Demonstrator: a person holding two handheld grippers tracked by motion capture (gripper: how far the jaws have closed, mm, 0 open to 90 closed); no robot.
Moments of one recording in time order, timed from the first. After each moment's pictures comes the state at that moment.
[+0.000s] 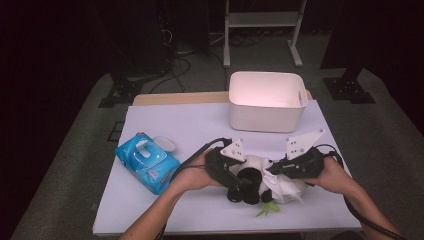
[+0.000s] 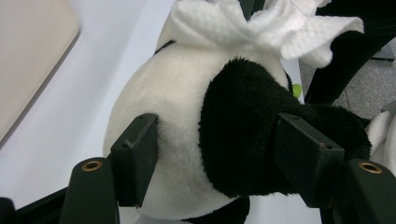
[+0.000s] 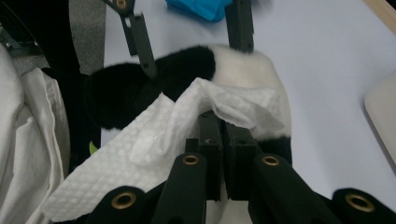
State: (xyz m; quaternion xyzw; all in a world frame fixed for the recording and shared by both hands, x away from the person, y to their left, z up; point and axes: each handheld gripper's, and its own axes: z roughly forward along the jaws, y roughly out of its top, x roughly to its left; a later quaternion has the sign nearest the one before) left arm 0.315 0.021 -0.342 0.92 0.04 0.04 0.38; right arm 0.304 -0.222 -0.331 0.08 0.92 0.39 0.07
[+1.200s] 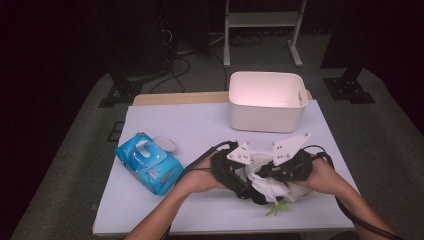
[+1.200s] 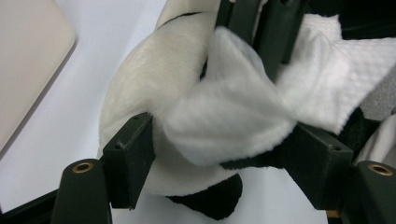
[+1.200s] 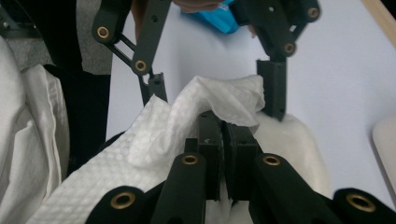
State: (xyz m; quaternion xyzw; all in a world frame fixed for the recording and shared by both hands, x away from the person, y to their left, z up) left arm 0.310 0.010 -0.347 0.92 0.02 0.05 0.38; right arm 0.294 -0.190 -0.322 0.04 0.92 0.37 0.08
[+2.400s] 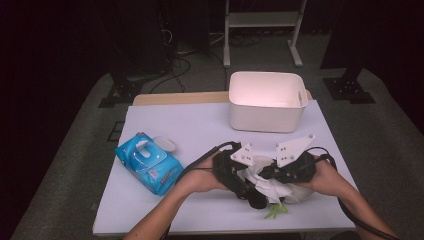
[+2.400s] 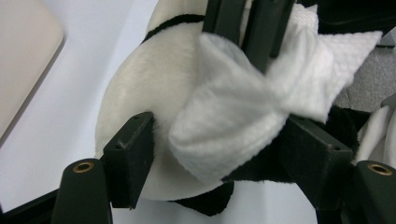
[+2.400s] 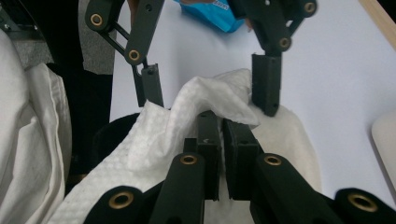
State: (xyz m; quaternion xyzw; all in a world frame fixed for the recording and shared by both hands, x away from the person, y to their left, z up) left arm 0.307 0.006 -0.342 0.93 0.02 0.04 0.37; right arm 0.290 -0.199 -0.323 0.04 0.92 0.38 0.08
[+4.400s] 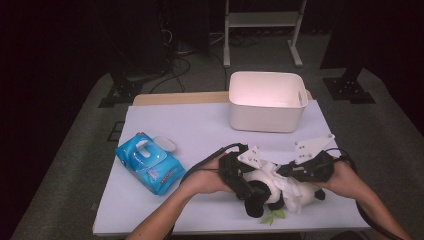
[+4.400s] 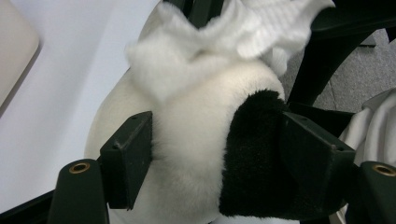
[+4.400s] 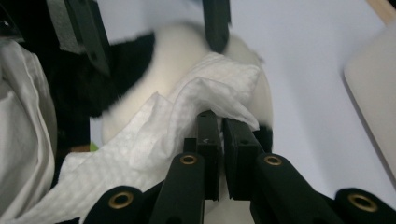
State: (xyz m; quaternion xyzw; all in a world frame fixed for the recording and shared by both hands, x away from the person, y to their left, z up) left arm 0.302 -0.009 -0.341 0.93 0.01 0.02 0.37; right arm 0.293 -0.244 -0.334 0.10 0.92 0.35 0.10
